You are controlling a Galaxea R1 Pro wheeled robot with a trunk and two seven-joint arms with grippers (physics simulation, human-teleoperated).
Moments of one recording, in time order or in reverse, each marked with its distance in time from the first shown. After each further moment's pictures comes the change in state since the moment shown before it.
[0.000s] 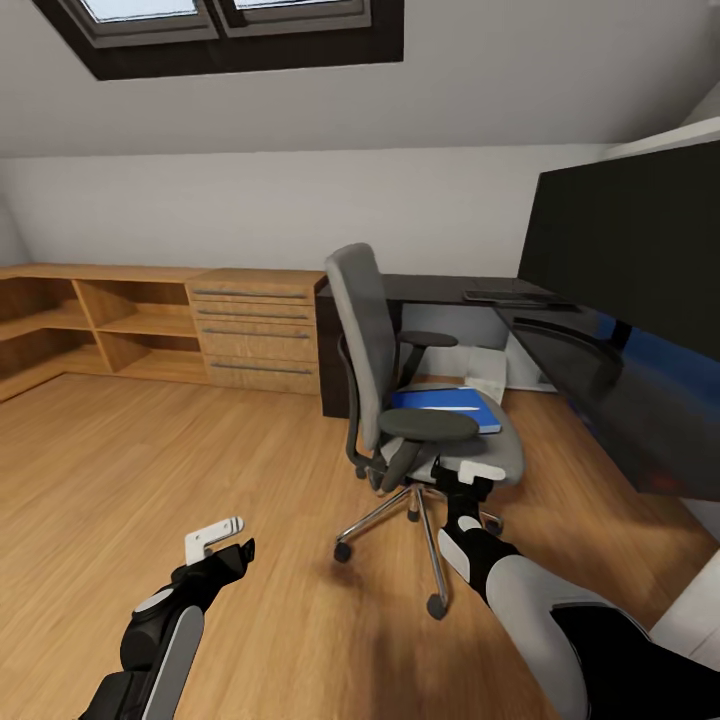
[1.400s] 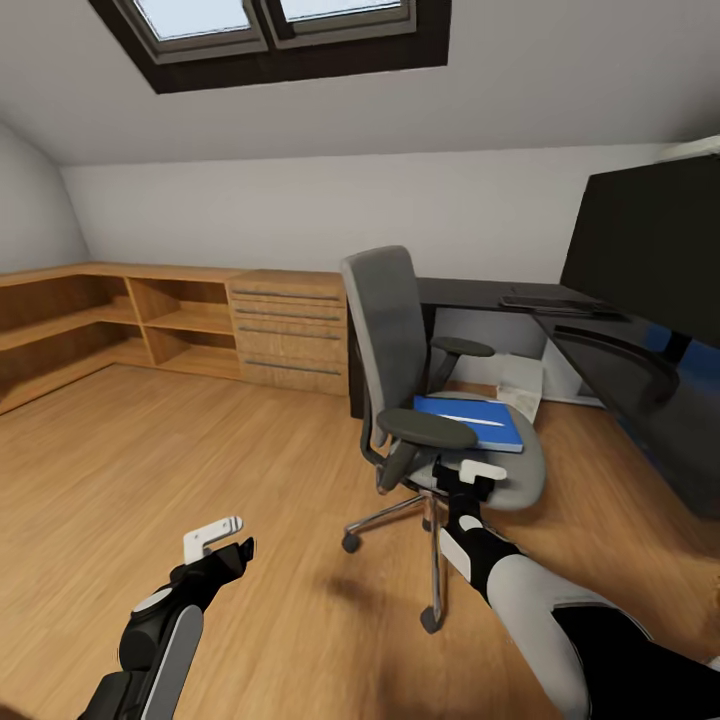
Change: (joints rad) left arm 0.000 -0.001 0.002 -0.006 0.000 -0.001 0.003; right arm 0.000 -0.004 -0.003 -0.005 0.001 0.000 0.000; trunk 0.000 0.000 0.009
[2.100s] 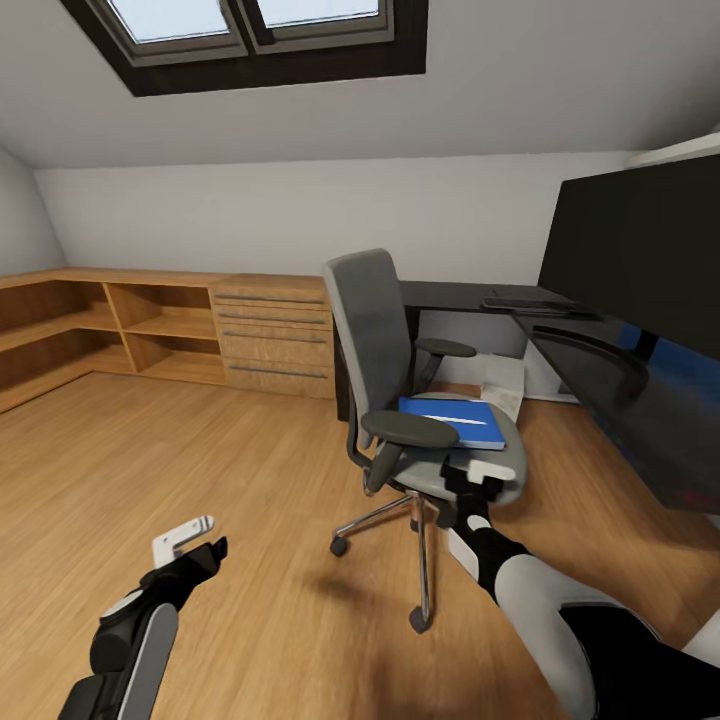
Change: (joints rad) left arm 0.000 -0.002 0.115 -0.018 0.006 0.003 0.006; right arm 0.000 -0.026 -0.004 0.001 -0.001 0.004 0.000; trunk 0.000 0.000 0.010
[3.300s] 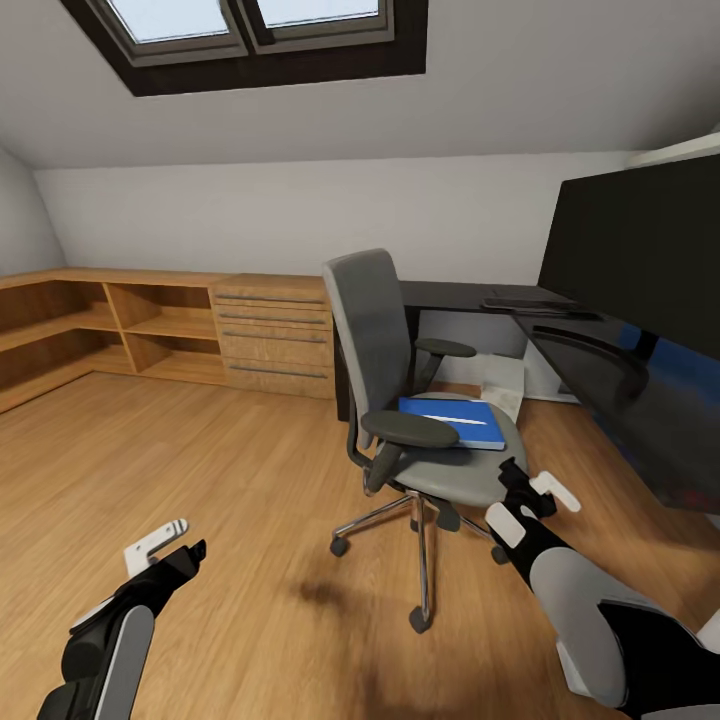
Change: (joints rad) left arm 0.000 -0.006 0.111 -0.005 0.048 0.001 -0.006; right arm 0.000 -0.108 -0.133 -0.094 -0.512 0.005 0.005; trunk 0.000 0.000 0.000
